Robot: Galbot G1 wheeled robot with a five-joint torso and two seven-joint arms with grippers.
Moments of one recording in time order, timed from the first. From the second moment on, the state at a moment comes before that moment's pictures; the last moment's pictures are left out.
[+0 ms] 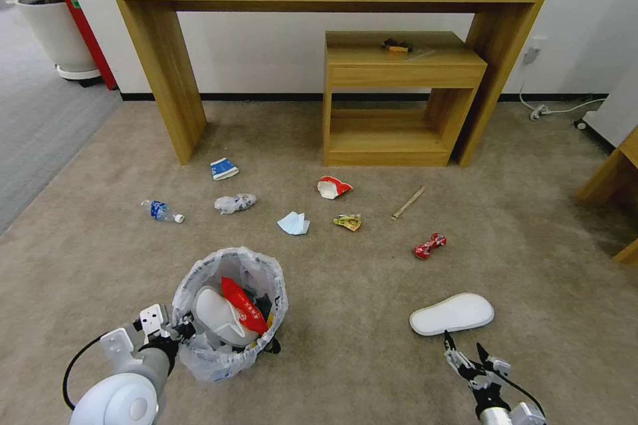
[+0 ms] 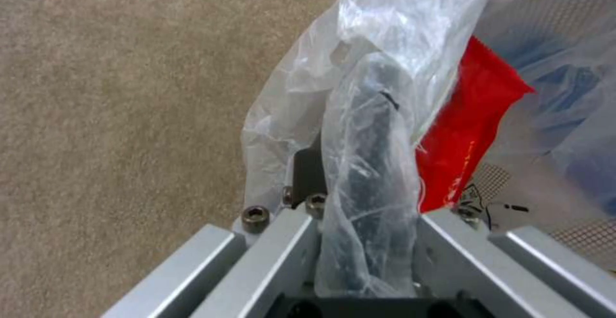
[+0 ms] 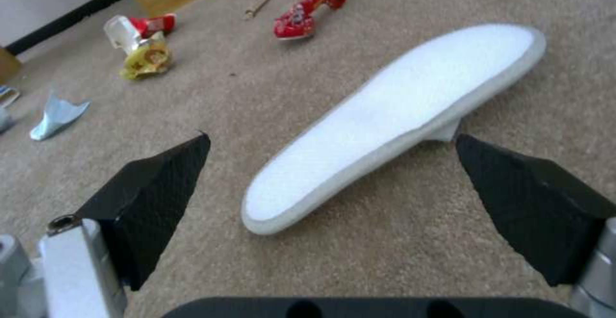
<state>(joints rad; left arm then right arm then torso) 1.59 -1.33 -0.69 -2.12 -0.83 0.61 -0.38 -1.48 1.00 0.19 1.35 1.04 0.54 0.01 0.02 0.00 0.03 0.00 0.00</state>
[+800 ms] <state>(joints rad) 1.62 -1.33 -0.70 -2.13 -0.83 0.61 -0.38 -1.24 1.21 0.16 0.96 1.24 0.55 -0.35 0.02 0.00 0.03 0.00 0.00</state>
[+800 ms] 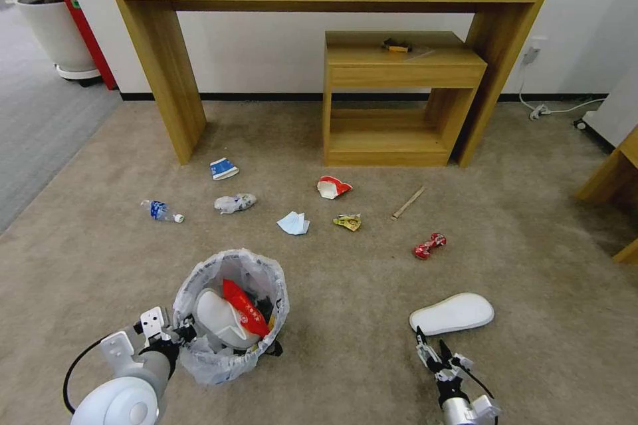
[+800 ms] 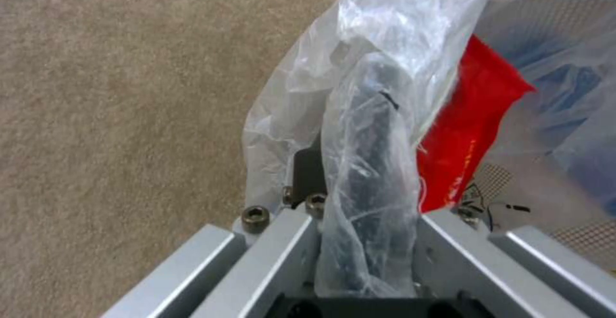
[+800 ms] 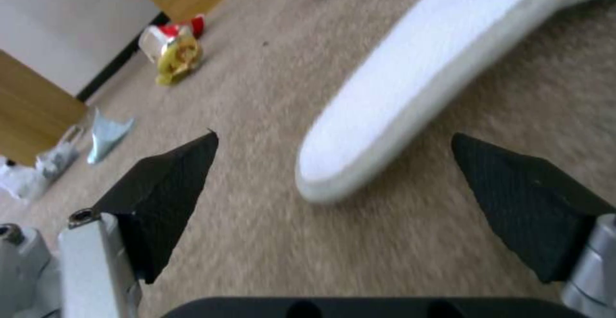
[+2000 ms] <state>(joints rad) 1.64 -1.37 -0.67 -2.18 -0.82 0.60 -0.38 -1.14 1.23 0.23 0.85 1.23 0.52 -0.35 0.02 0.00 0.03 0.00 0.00</state>
